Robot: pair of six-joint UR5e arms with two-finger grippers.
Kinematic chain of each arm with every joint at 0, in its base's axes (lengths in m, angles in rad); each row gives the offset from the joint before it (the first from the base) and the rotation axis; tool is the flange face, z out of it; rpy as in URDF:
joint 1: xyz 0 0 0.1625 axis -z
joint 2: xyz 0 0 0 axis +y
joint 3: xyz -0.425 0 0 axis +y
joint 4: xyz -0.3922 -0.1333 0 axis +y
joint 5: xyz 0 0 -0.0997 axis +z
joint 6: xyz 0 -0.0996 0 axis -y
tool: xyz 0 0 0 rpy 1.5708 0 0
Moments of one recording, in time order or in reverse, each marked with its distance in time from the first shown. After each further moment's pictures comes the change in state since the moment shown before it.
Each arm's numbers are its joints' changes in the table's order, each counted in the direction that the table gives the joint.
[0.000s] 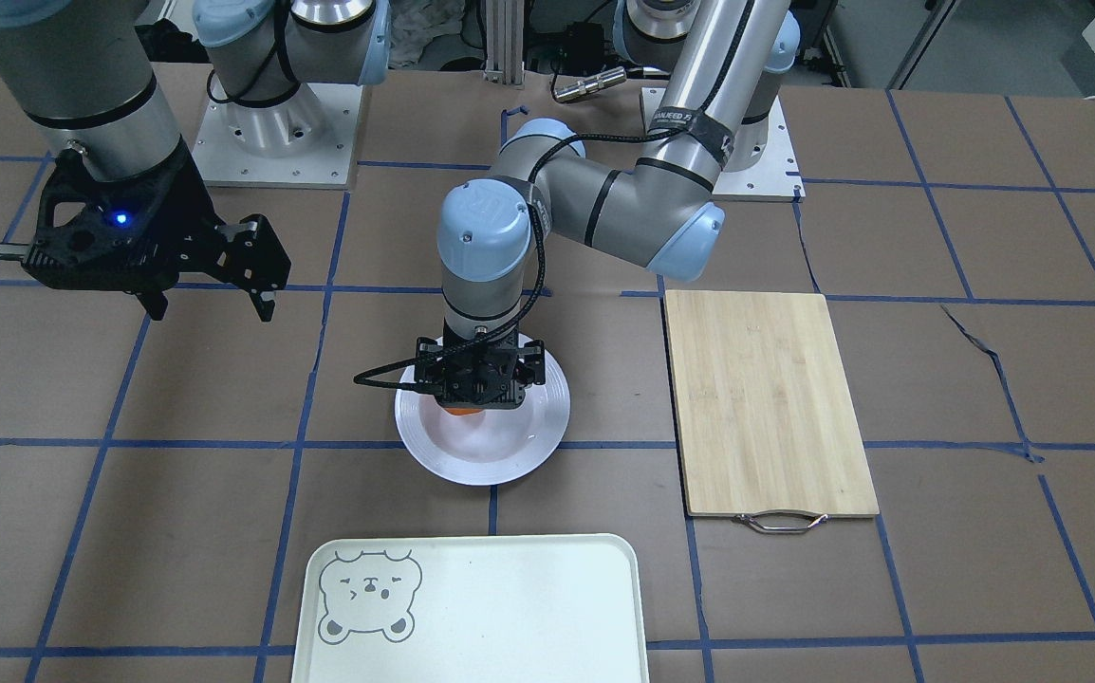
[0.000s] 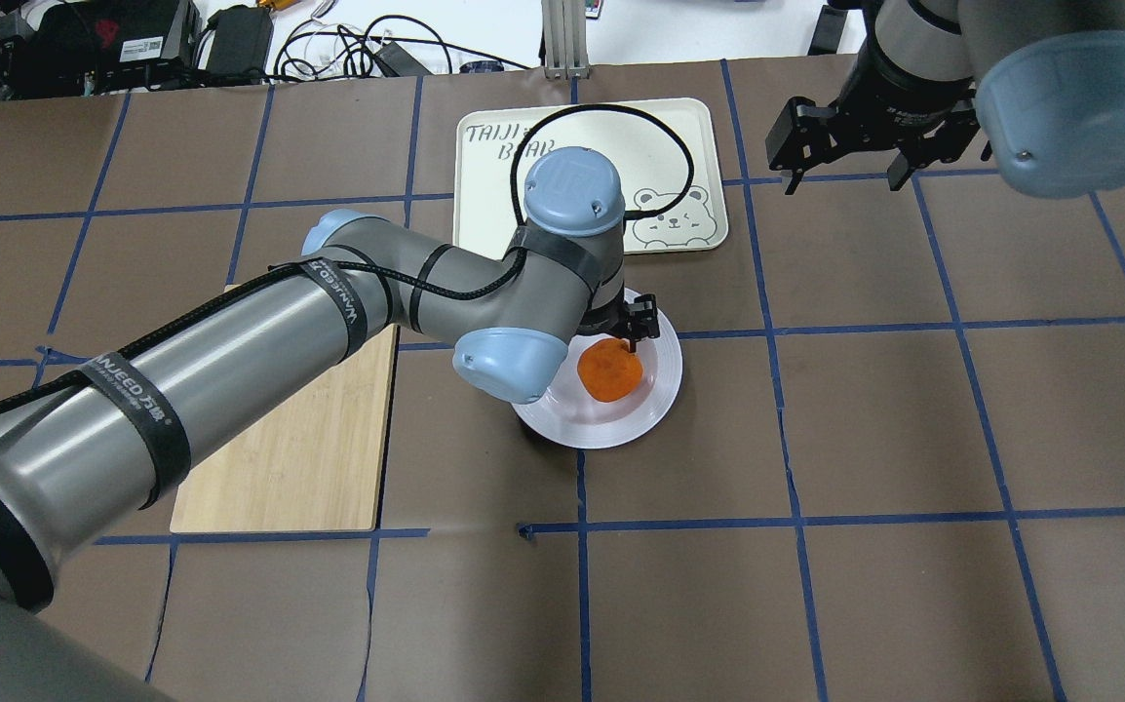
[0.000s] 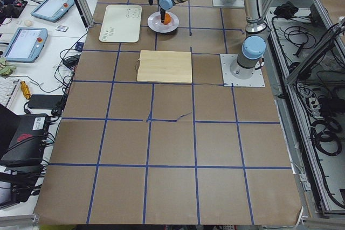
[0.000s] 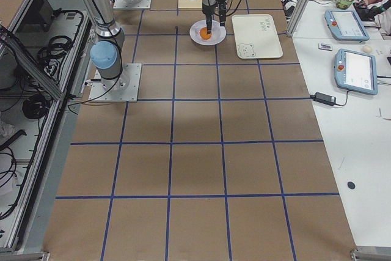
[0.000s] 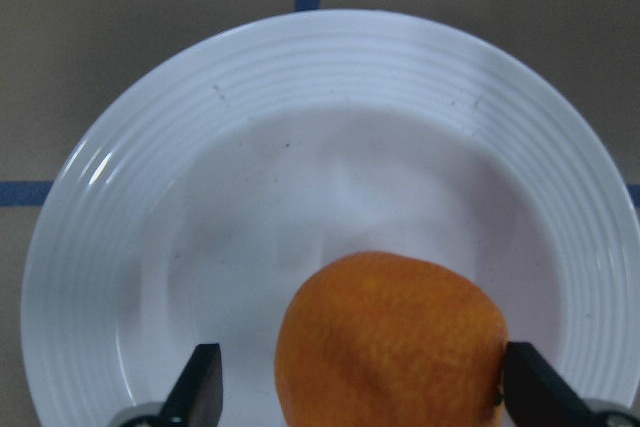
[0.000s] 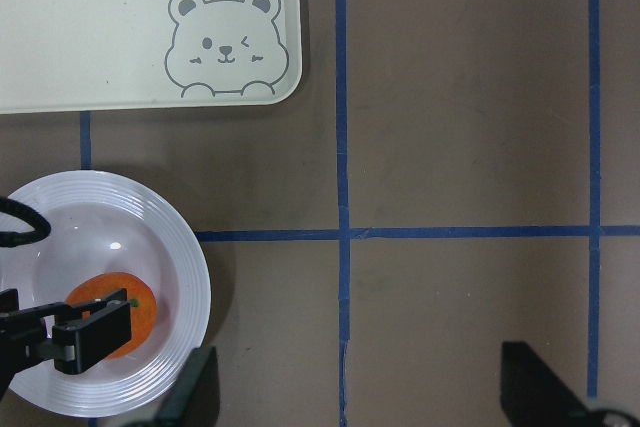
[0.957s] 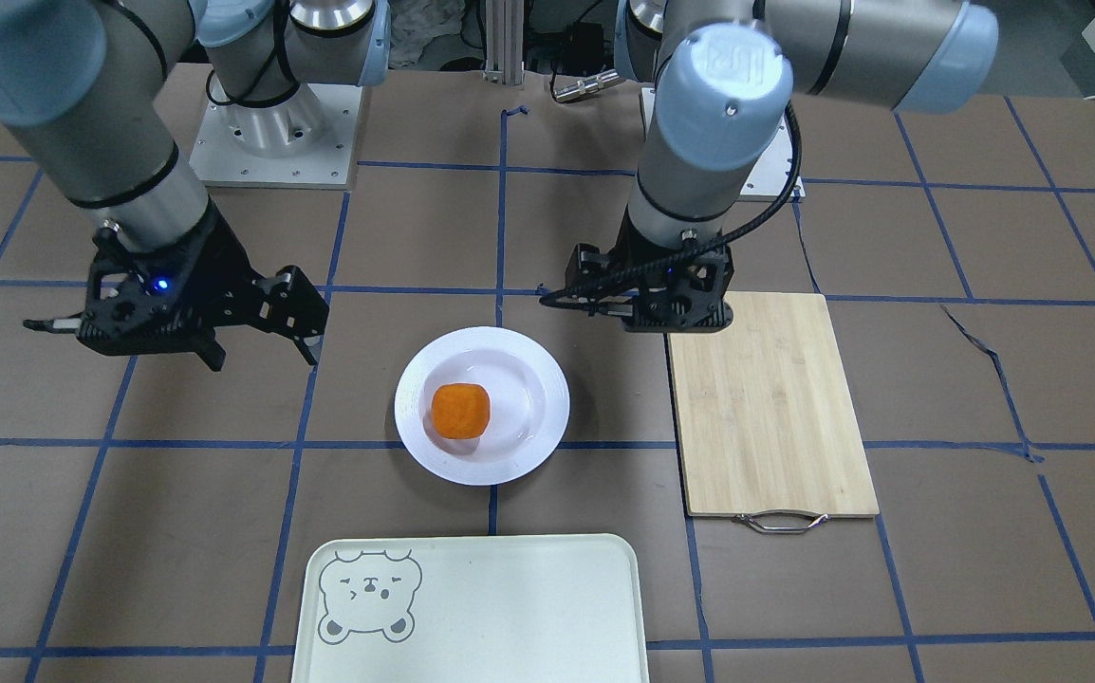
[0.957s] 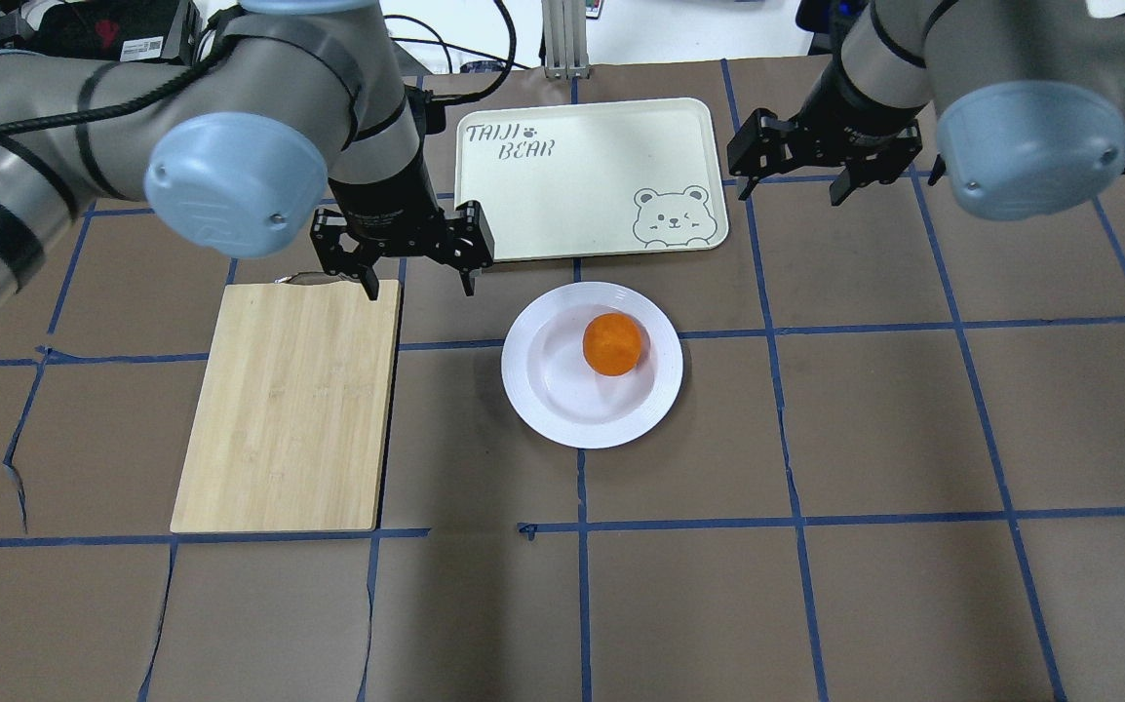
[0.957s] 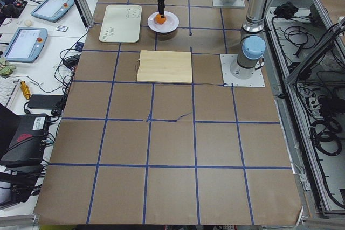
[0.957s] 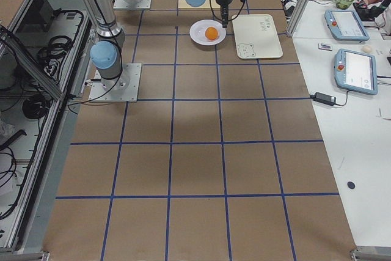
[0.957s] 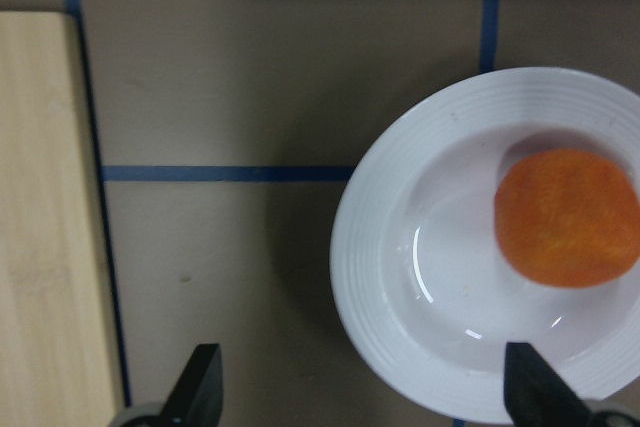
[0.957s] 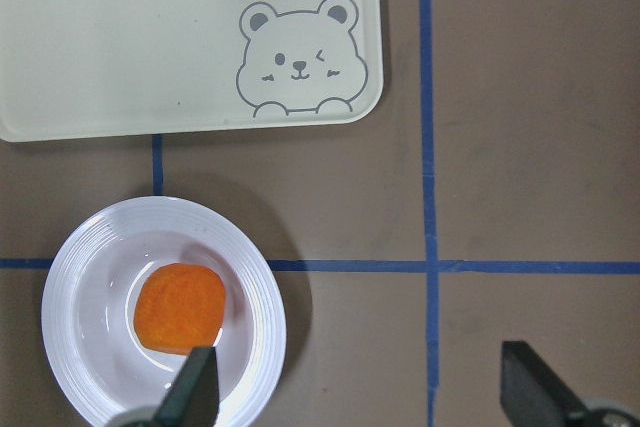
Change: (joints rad) left arm -0.258 -0.317 -0.118 0.590 -0.001 0.260; right arm 0.010 -0.071 -0.107 0.193 -0.182 0.016
